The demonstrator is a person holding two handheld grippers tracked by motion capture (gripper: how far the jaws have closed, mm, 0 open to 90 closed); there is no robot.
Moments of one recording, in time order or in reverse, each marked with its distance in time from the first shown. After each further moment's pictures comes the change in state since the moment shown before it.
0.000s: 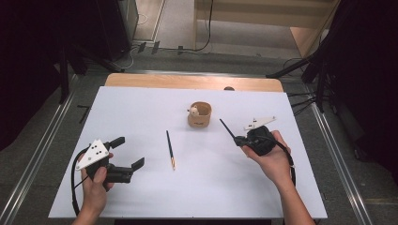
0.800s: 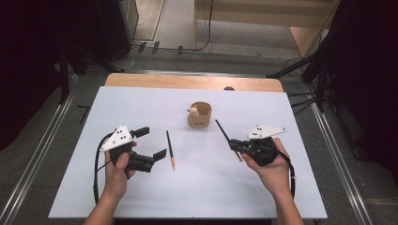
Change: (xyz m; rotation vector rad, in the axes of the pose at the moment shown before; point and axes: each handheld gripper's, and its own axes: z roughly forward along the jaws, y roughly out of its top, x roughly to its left) left arm -0.019 0.031 0.048 0.018 -0.148 -0.003; right arm 0.033 -0.006 -0.025 -0.183 0.083 -0.026
